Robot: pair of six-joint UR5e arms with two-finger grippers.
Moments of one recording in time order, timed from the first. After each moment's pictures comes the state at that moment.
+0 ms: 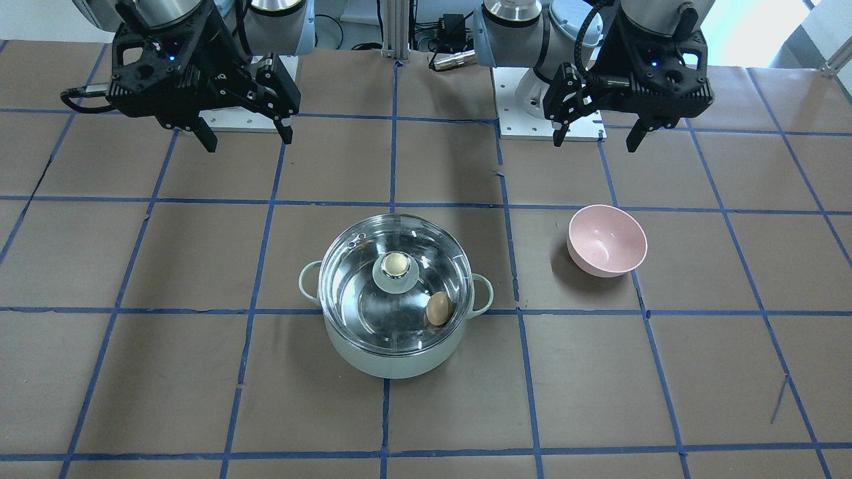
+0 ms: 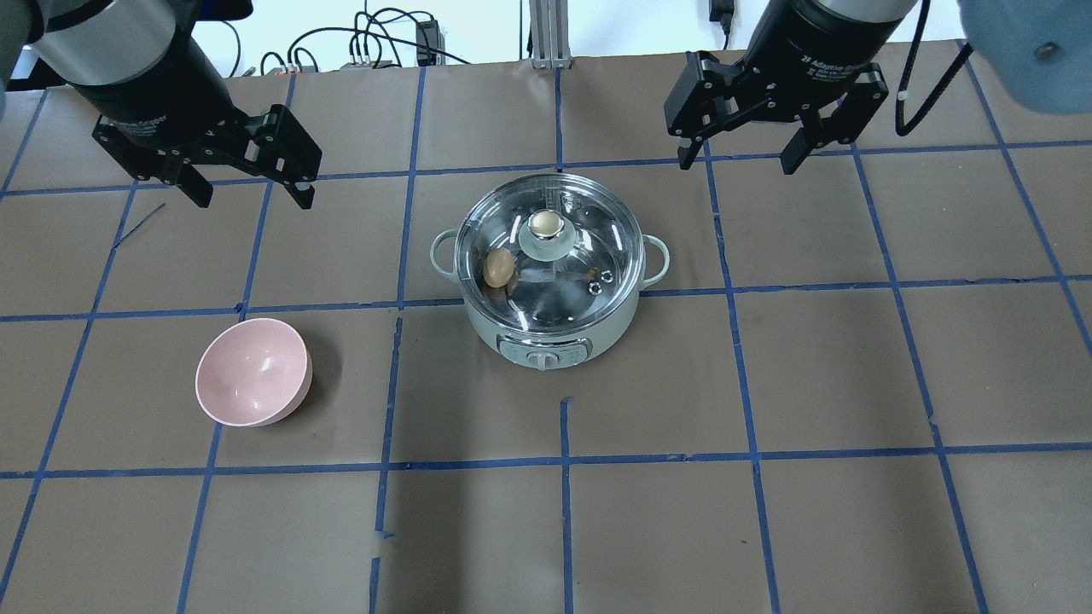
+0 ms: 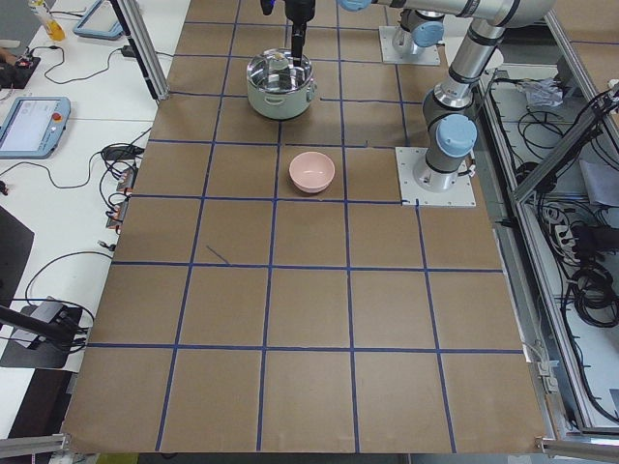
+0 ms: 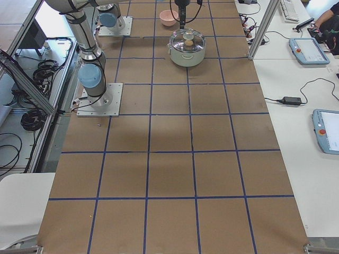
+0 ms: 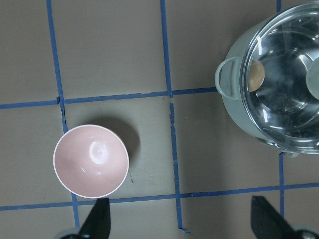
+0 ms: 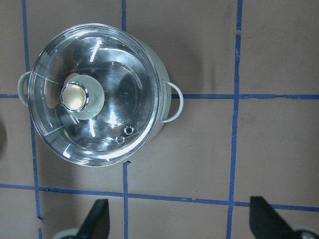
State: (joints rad) left arm -1.55 -1.52 -1.51 -1.65 1.57 0.09; right arm 1.65 -1.56 1.45 -1.50 -1.41 0.07
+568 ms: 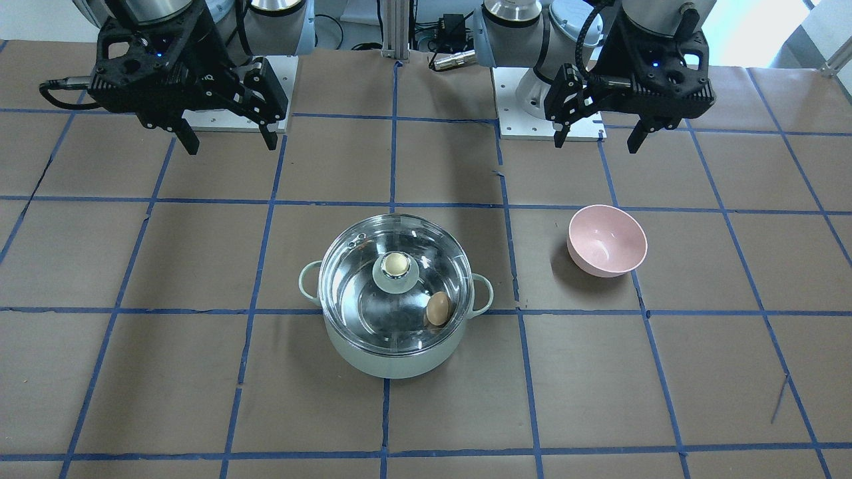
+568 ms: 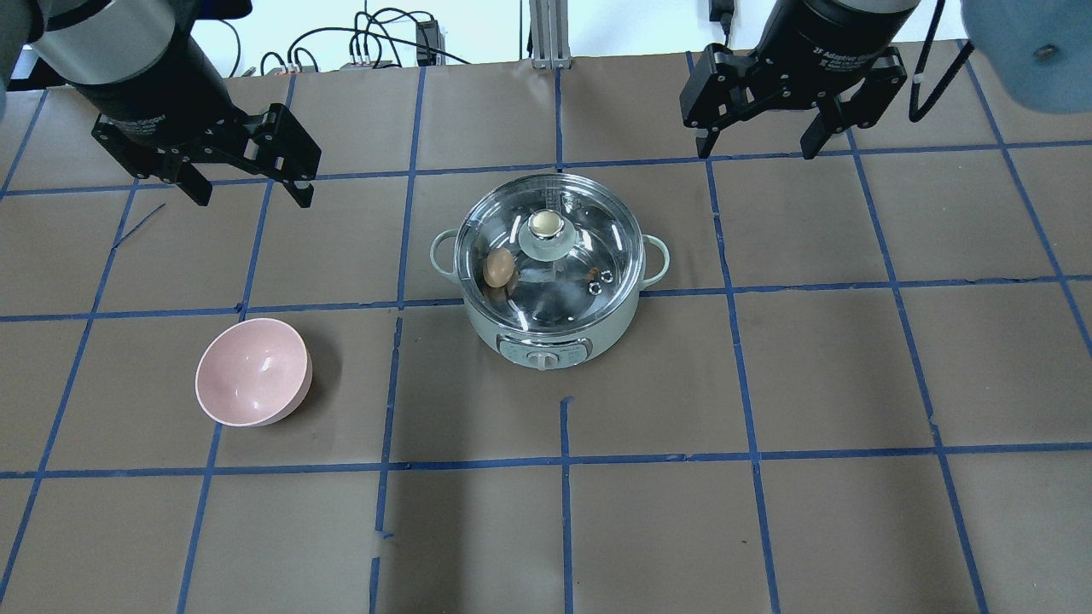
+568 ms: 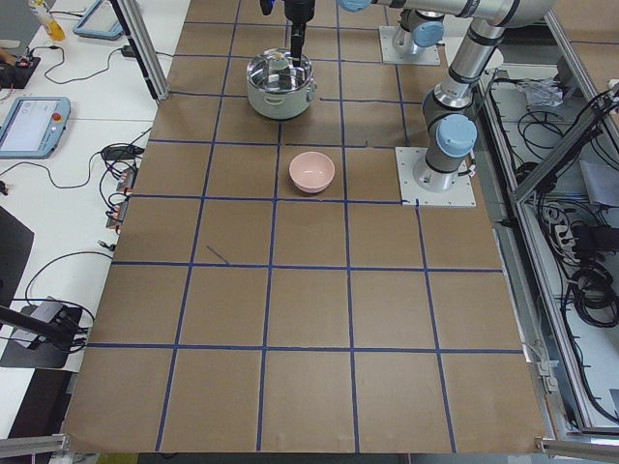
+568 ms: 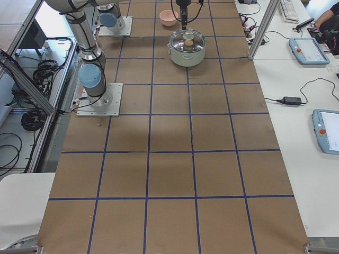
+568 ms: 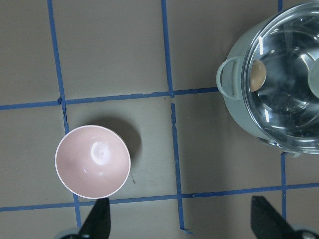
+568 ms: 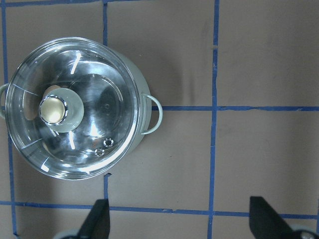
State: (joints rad) left arm -1.55 -1.52 -1.51 -1.64 1.58 0.09; right arm 1.65 -1.56 1.44 -1.54 -1.50 0.07
